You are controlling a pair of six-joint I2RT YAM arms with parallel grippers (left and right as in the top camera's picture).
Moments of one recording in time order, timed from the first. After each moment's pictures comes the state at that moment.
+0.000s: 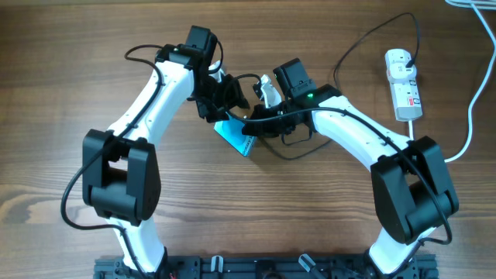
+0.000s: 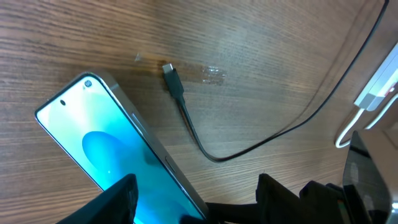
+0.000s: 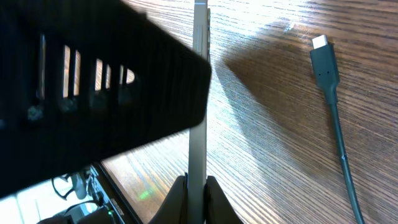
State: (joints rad) left arm -0.29 1.97 1.58 -1.02 0.50 -0.60; right arm 0.49 1.88 1.25 -0.52 -0.69 0.40
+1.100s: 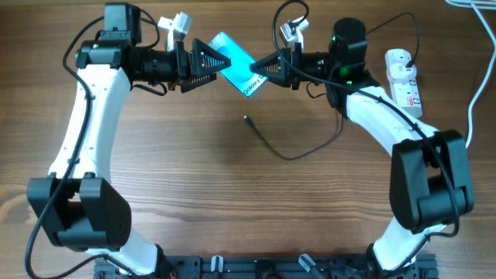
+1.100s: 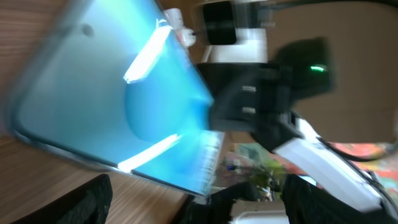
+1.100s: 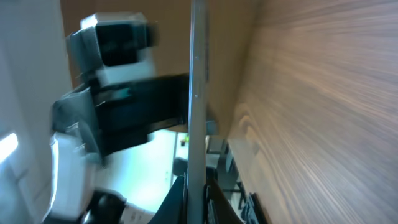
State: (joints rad) left arm -0.03 1.78 1.61 -0.98 1.13 -0.20; right arm 0.25 1.89 1.22 0.51 -1.31 1.24
